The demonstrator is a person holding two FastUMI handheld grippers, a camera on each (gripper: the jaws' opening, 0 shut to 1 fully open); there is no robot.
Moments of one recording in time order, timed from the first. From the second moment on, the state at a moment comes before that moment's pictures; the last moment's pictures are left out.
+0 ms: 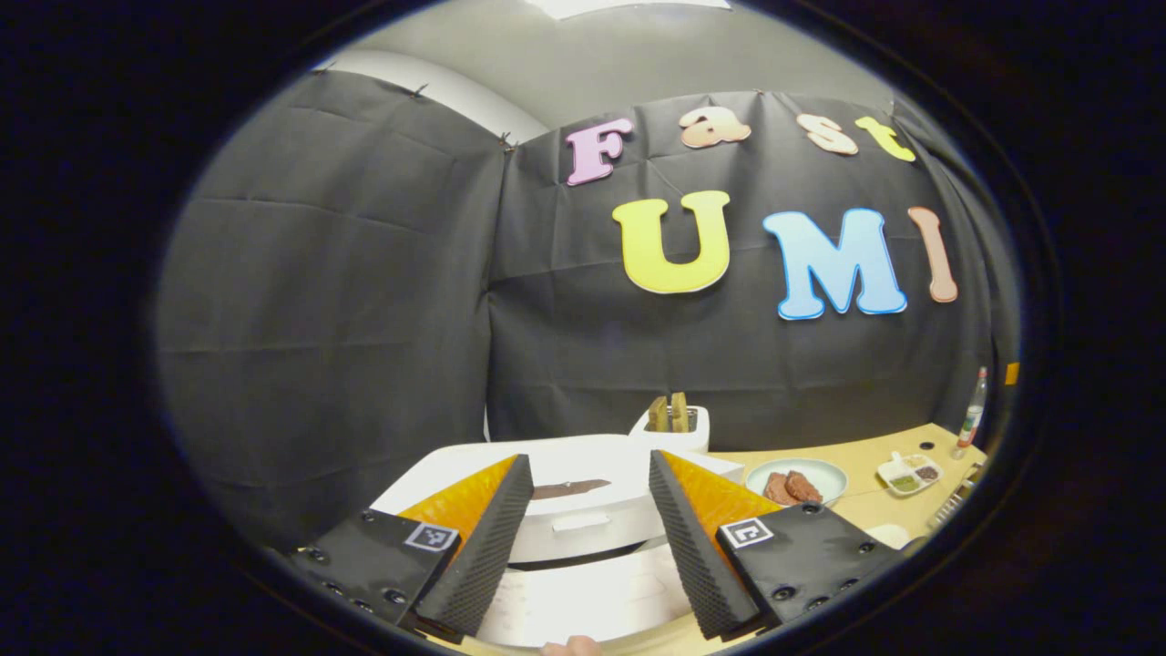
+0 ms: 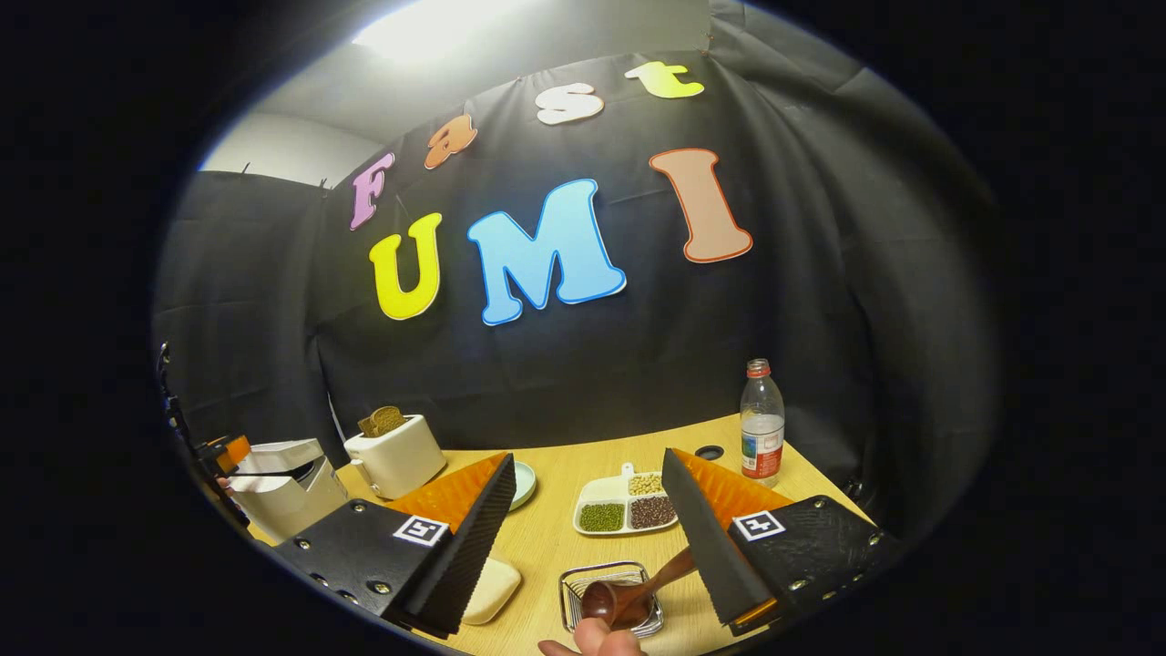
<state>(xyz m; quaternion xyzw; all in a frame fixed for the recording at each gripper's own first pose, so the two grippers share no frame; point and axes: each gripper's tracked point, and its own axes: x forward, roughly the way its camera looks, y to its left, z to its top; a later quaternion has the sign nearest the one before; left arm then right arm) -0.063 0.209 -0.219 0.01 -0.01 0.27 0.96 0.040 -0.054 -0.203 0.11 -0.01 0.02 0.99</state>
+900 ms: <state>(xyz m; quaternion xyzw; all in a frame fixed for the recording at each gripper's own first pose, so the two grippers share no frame) -0.067 0.205 -0.258 -0.03 0.03 0.27 0.96 0.046 -0.058 -0.223 0.14 0.01 0.03 0.99</state>
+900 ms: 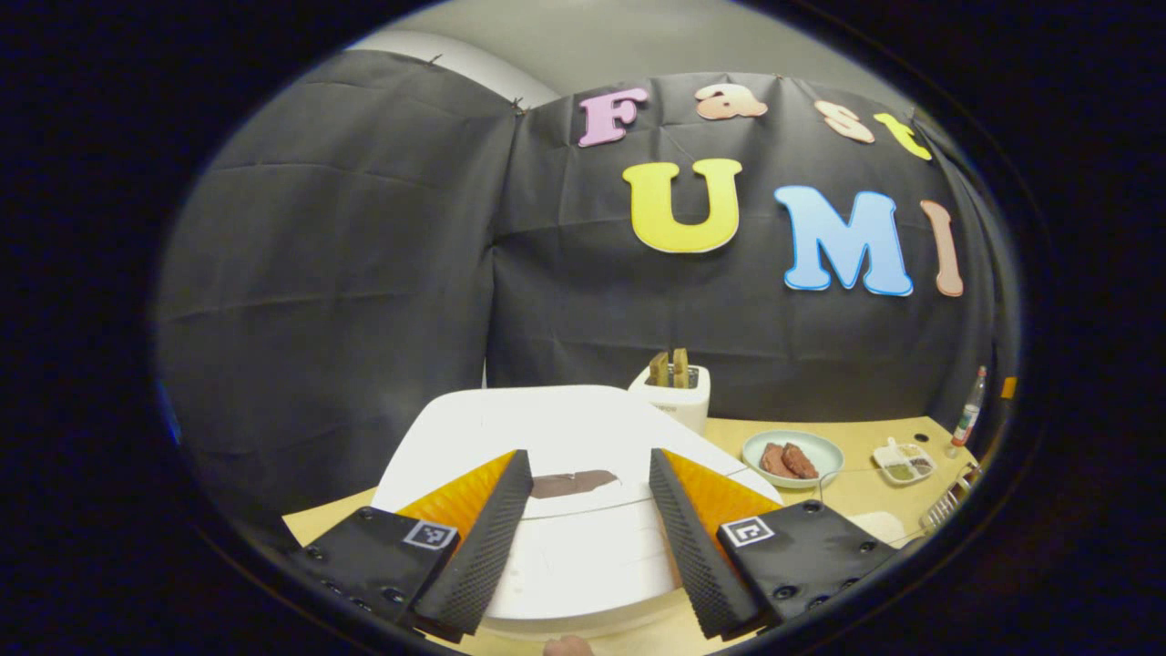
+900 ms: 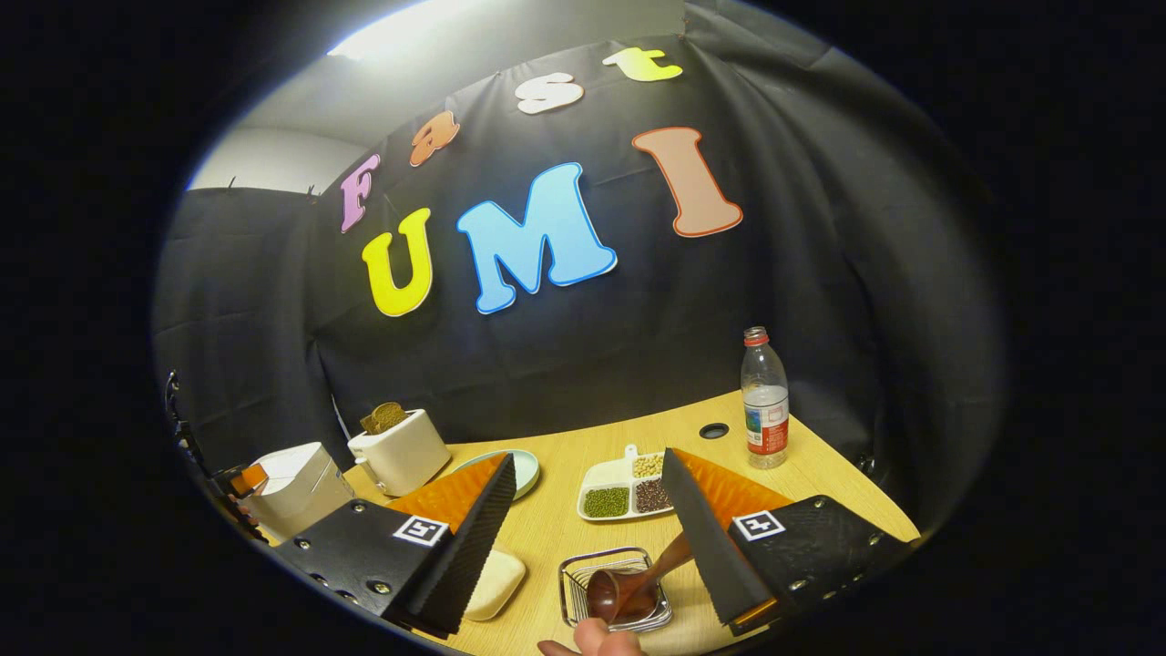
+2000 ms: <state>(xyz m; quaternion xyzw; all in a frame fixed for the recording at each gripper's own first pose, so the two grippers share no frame) 0.023 0.057 0.038 0.04 -0.09 0.08 0.99 0.079 -0.027 -0.041 0.03 -0.03 0.03 1.00</state>
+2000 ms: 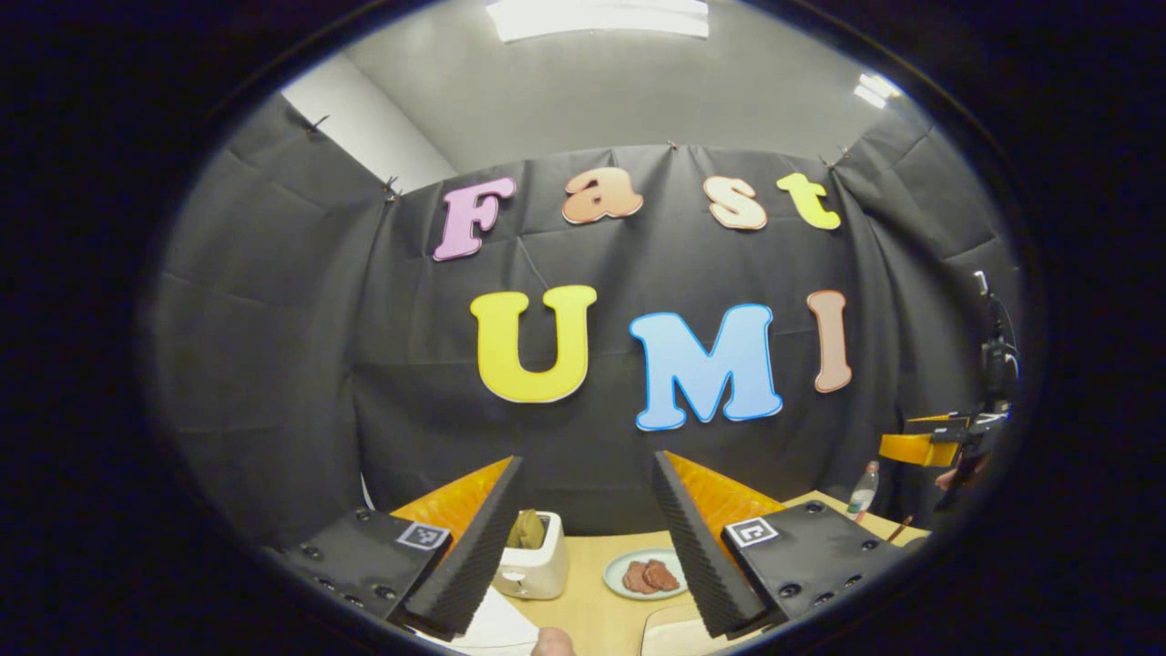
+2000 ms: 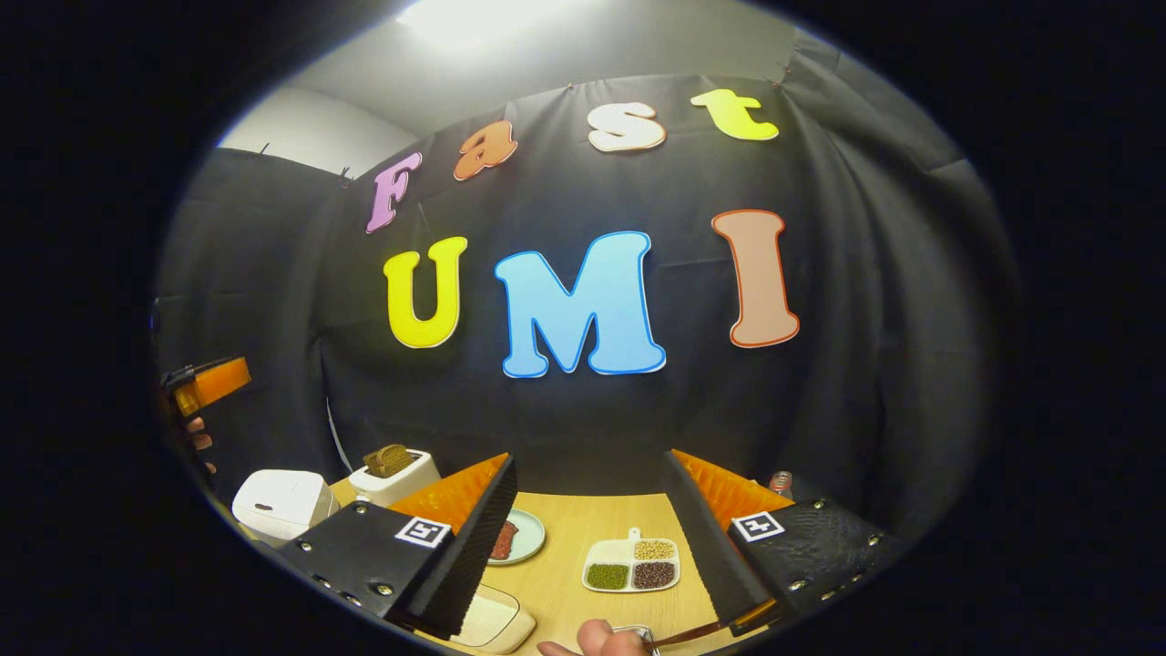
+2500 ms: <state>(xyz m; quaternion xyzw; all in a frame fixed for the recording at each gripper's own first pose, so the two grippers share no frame) 0.033 0.058 0.019 0.00 -0.08 0.06 0.99 0.094 -0.002 -0.026 0.01 -0.02 0.06 1.00</state>
